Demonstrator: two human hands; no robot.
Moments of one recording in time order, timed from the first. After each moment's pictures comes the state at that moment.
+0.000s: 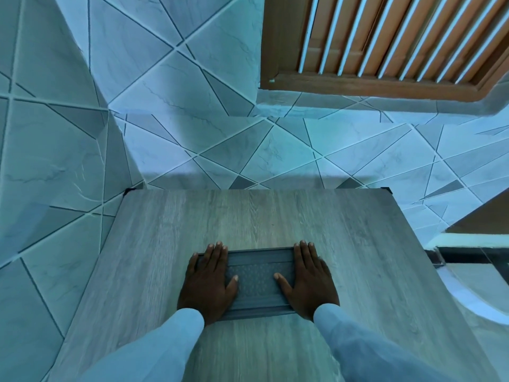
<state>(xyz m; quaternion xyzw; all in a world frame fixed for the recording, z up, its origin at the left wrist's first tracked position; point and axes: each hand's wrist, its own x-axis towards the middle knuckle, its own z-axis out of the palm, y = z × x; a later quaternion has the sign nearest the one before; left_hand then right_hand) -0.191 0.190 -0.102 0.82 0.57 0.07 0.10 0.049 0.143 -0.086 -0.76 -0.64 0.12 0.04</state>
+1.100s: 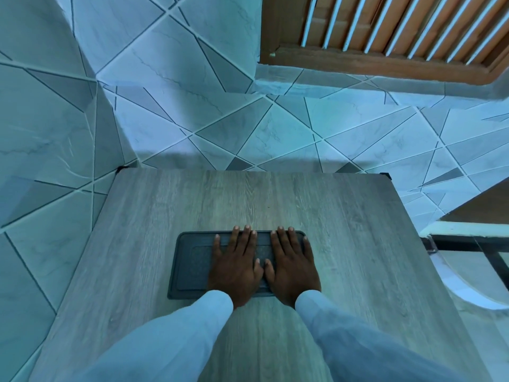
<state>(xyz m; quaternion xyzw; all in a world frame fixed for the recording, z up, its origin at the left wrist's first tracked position) -0.122 0.172 -0.101 0.83 0.55 0.05 0.07 0.029 0.142 -0.099 -0.72 -0.69 0.03 0.03</state>
